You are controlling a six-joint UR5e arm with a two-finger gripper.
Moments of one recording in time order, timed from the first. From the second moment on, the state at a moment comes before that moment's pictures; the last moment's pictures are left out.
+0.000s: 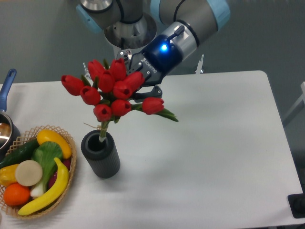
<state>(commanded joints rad) 2.72 -1.65 -1.75 -0.90 0.19 0.98</state>
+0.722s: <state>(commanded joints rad) 2.83 -1.68 -1.71 -0.90 0.75 1.08</state>
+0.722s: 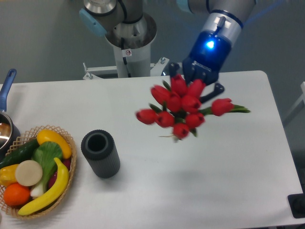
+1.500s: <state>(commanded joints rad) 2.84 -1.83 -1.71 -0.91 1.27 1.23</state>
